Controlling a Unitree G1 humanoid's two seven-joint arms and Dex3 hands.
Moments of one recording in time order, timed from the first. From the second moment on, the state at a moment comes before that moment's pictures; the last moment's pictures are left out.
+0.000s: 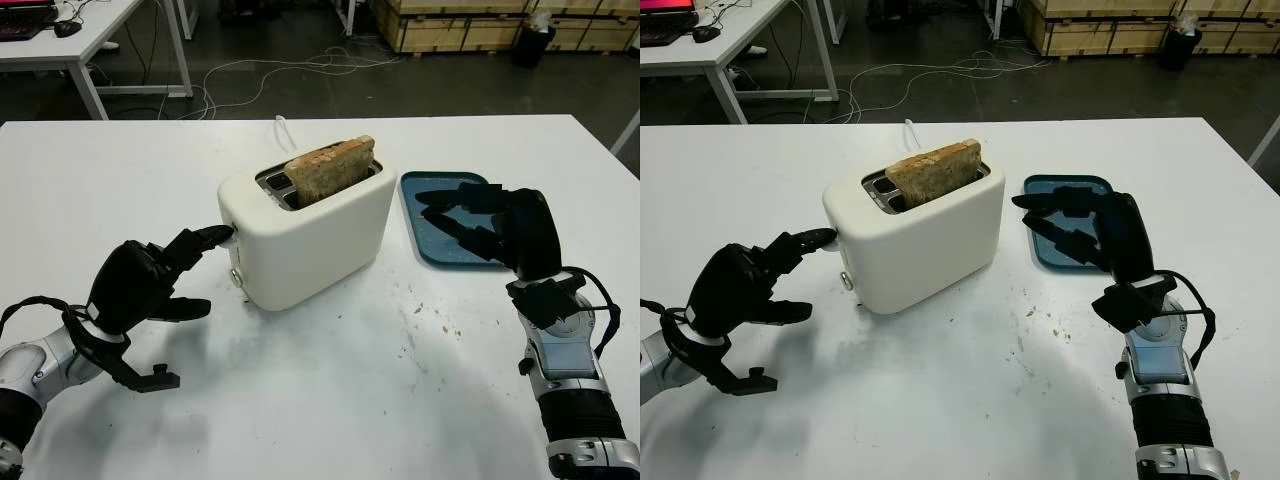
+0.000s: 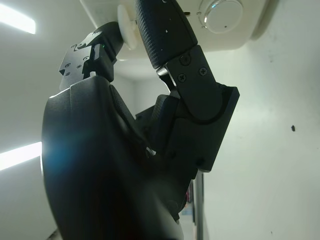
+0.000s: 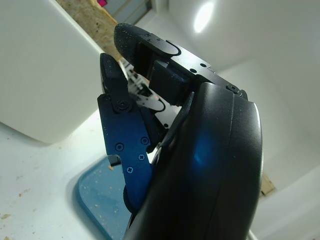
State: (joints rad) left arm -0.26 0.76 -0.27 0.57 0.92 -0.83 0.76; right arm -0.27 -0.35 -0.10 0.32 -0.01 -0.64 0.23
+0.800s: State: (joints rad) left arm -0.26 0.78 -0.26 0.55 0.87 -0.85 0.66; right arm -0.27 -0.35 -0.10 0.32 -0.01 -0.64 0.24
